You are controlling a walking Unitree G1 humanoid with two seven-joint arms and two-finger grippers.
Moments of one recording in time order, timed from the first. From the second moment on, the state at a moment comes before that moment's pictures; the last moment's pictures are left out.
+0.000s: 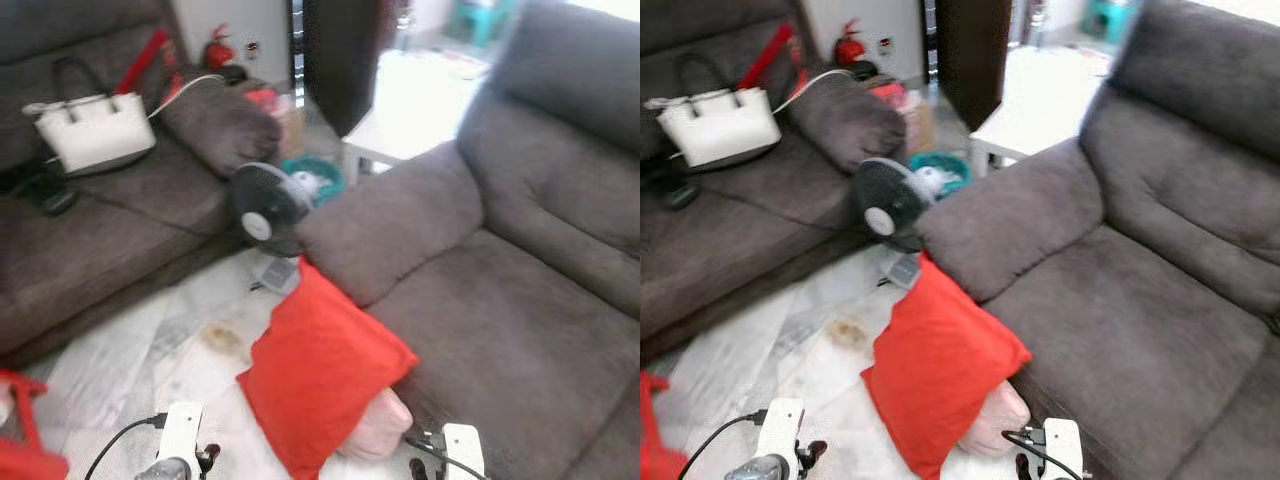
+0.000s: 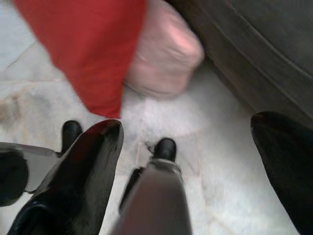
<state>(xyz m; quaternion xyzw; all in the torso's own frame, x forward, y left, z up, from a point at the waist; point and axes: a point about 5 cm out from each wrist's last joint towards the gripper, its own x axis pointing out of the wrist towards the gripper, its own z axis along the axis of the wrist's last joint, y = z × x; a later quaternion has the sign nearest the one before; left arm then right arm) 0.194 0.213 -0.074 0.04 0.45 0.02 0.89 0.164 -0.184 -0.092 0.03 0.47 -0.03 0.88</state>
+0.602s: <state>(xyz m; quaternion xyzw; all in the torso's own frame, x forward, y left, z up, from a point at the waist) 0.192 0.215 -0.075 0.04 0.45 0.03 0.89 0.161 -0.183 -0.094 0.04 0.47 -0.04 0.88</state>
